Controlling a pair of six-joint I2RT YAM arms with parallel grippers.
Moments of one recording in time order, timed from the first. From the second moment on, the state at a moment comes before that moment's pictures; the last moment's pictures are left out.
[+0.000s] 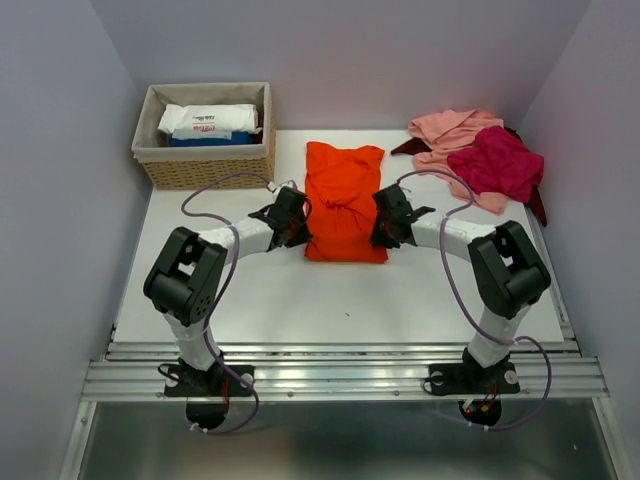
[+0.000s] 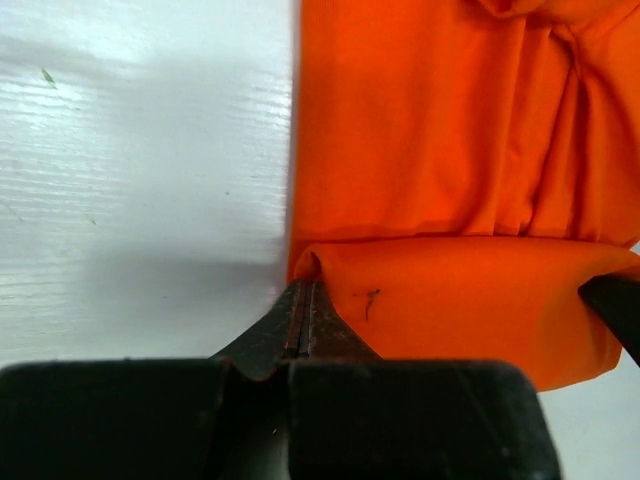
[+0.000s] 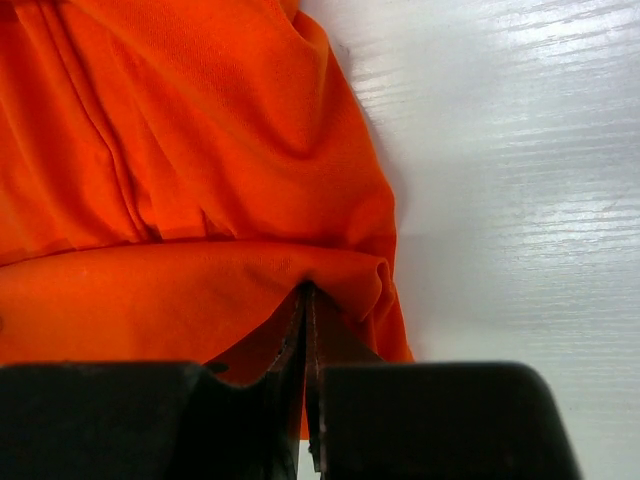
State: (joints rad) left arm -0.54 1.77 1.02 -0.14 -0.08 -0.74; right arm 0.51 1.80 1.09 -0.28 0.17 0.74
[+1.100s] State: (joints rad) left arm -0.55 1.49 0.71 0.01 0.05 -0.77; right arm 0.46 1.57 0.87 -0.26 0.04 0.75
